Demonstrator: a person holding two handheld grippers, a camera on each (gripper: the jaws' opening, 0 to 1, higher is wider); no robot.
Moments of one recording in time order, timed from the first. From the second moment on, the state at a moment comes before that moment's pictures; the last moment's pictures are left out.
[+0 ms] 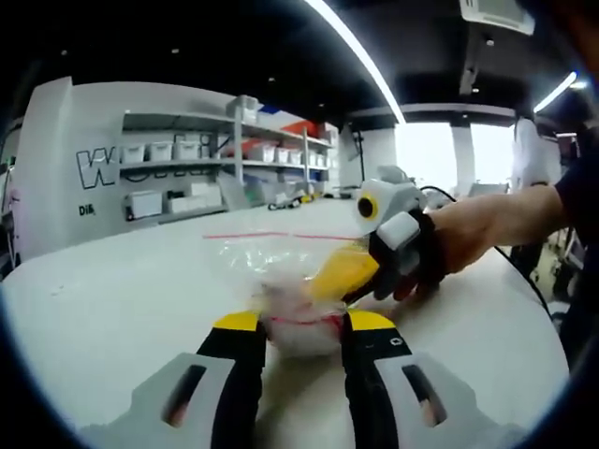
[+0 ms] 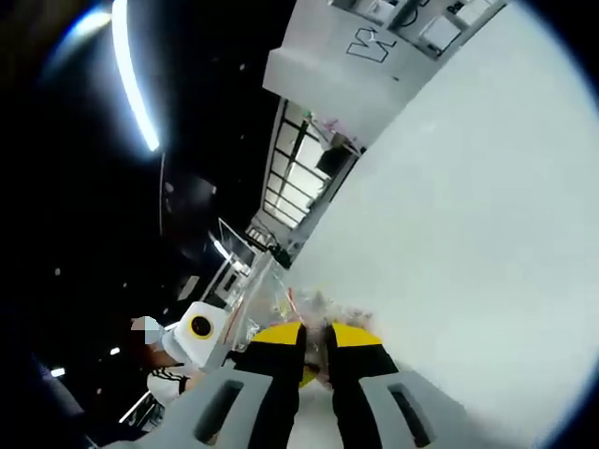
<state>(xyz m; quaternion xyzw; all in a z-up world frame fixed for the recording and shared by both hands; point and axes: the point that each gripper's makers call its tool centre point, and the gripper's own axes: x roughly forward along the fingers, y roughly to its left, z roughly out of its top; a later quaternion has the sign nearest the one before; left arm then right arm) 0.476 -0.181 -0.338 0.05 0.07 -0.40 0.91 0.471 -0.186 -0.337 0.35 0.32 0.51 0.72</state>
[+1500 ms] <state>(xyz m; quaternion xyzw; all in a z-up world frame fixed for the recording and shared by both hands) 0.473 -0.181 -0.338 0.06 0.07 -0.40 0.91 0.449 -0.225 -0.323 0.37 0.30 0.50 0.72</state>
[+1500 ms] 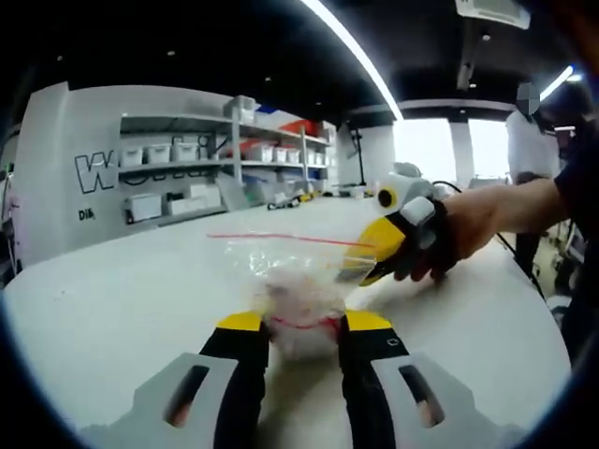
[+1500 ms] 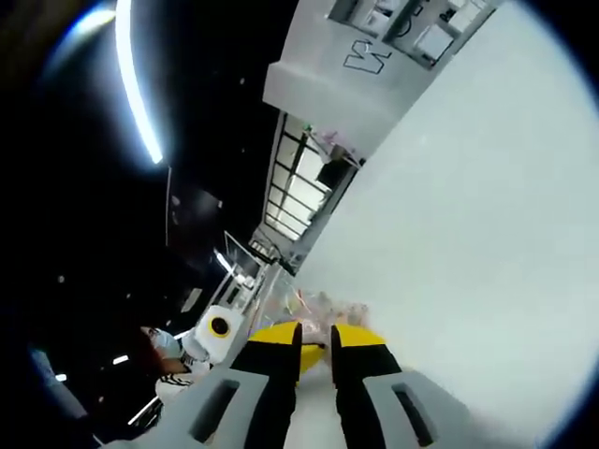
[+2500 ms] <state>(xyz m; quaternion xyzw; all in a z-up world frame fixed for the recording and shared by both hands) 0.471 -0.179 -0.336 0.08 0.07 -0.40 0.91 0.422 -0.223 -0.273 0.27 0.28 0.55 0.74</state>
